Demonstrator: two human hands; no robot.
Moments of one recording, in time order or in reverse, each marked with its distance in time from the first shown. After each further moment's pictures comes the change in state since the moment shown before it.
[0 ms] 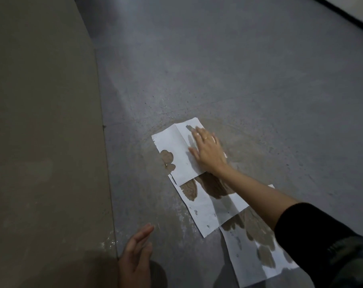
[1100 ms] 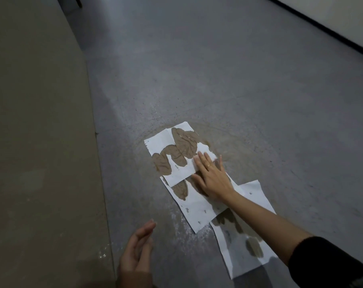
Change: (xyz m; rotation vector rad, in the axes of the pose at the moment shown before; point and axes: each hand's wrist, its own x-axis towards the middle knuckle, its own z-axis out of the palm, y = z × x) left_hand -0.016 0.013 0.010 -0.014 -0.062 -0.068; right_hand -0.090 0.017 -0.003 -0.075 -0.174 -0.004
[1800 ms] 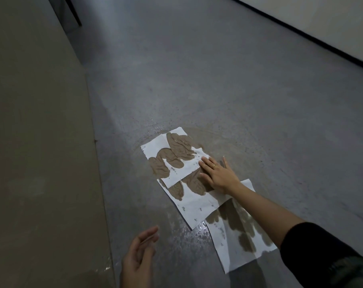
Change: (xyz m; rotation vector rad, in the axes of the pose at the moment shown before) left_hand -0.022 0.001 -0.003 0.112 -0.088 -0.023; right_hand -0.010 0.041 -0.014 -0.027 -0.086 0.005
